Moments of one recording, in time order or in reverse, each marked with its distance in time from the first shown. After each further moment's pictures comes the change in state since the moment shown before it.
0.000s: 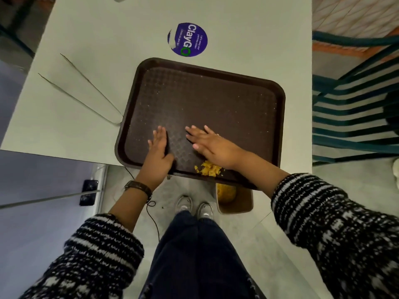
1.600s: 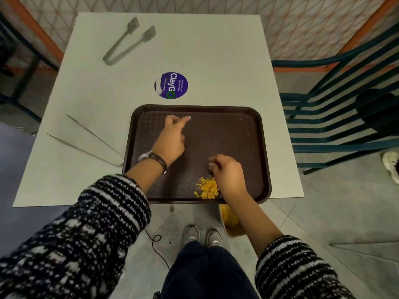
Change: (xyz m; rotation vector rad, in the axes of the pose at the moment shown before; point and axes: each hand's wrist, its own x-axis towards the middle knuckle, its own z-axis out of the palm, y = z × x) left_hand 0.085 0.096 -0.027 0.320 -0.020 0.299; right_hand -0.038 -0.055 -0.002 0.242 0.767 0.603
